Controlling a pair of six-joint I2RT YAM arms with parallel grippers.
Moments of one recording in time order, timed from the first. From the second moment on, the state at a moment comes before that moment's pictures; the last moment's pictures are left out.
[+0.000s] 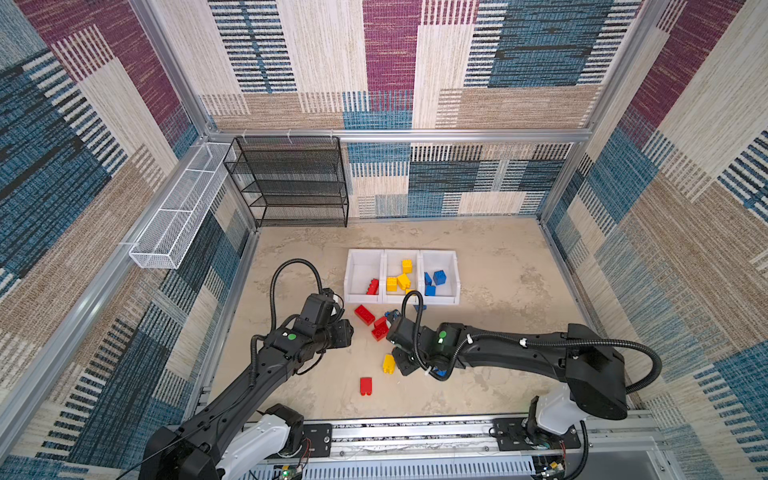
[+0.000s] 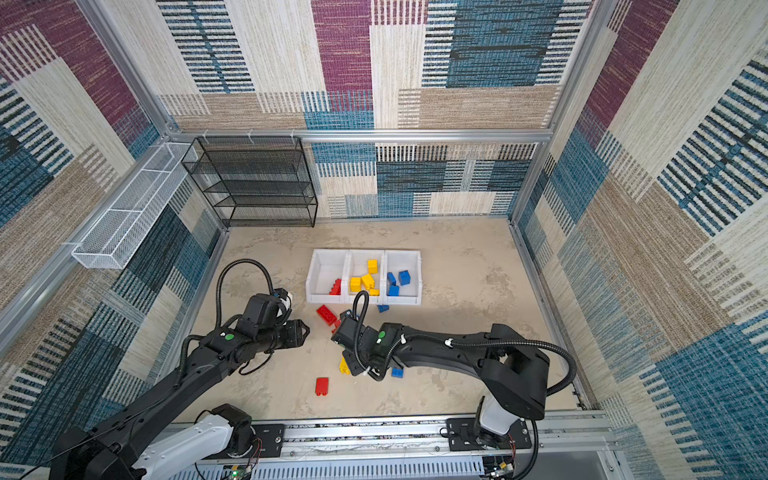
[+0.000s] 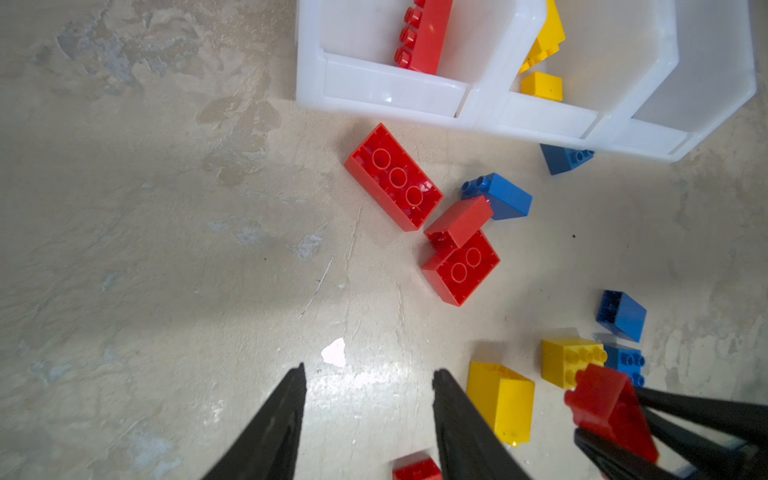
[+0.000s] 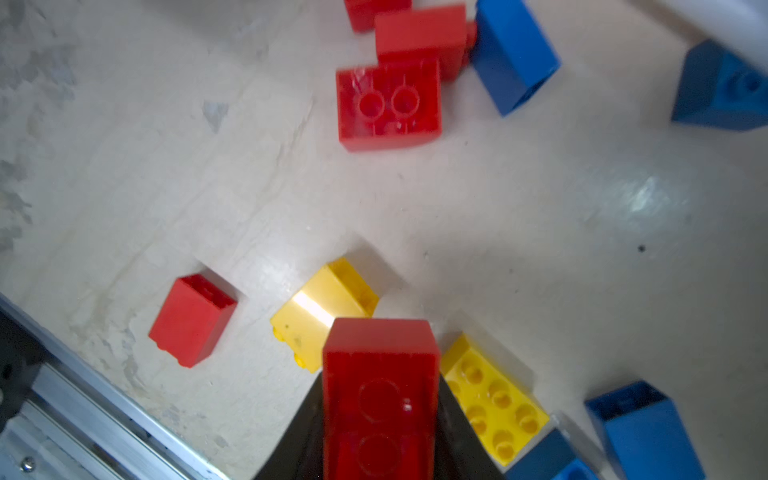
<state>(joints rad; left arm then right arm) -0.43 0.99 0.64 -0.58 0.06 -0.48 1.09 1.62 1.10 -0.57 0.14 0.53</state>
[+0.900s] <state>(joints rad) -0.43 0.86 0.52 -0.58 0.10 -0.55 0.78 2.46 2.34 -0.75 0.12 0.32</state>
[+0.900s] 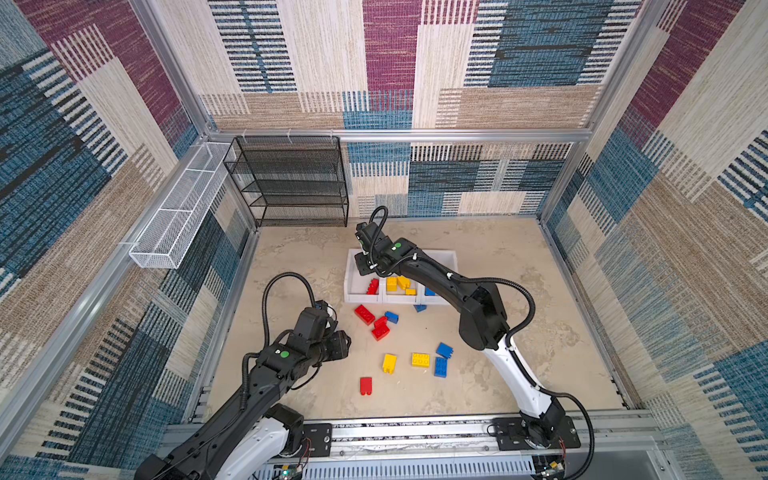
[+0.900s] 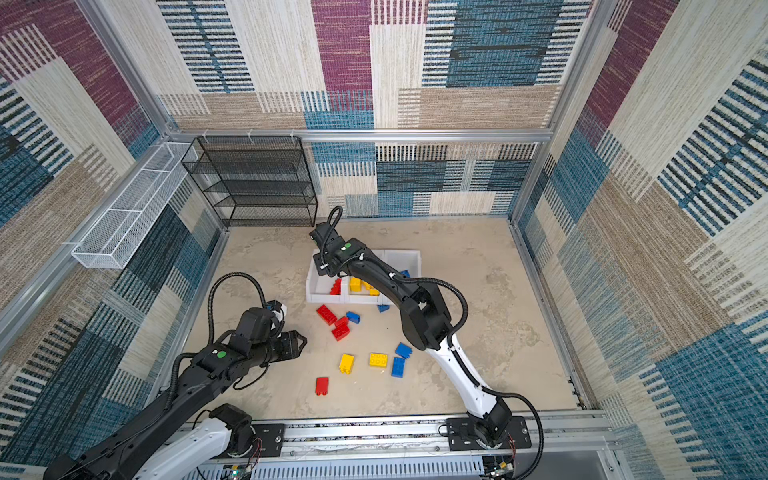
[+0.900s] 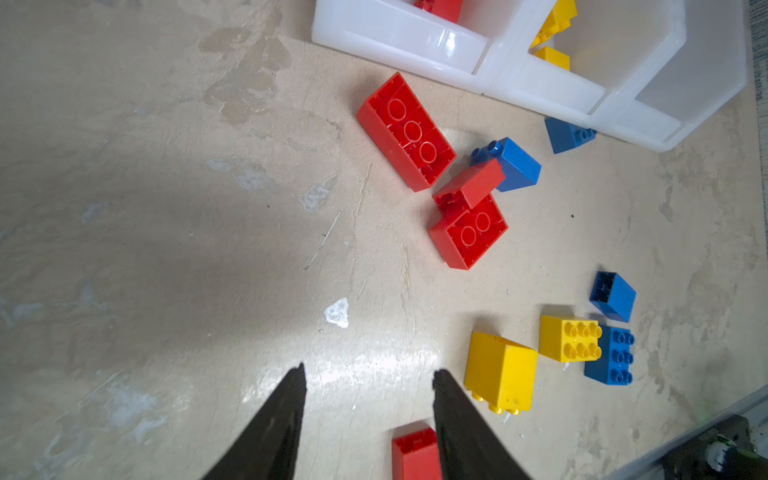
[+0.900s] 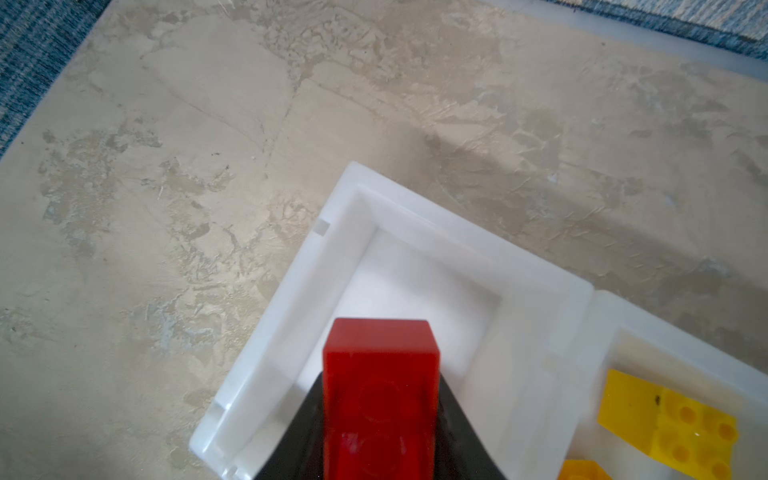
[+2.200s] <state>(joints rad) -0.44 1.20 0.68 -0.49 0.14 -0.57 0.77 1.75 1.50 -0.63 0.15 0.37</state>
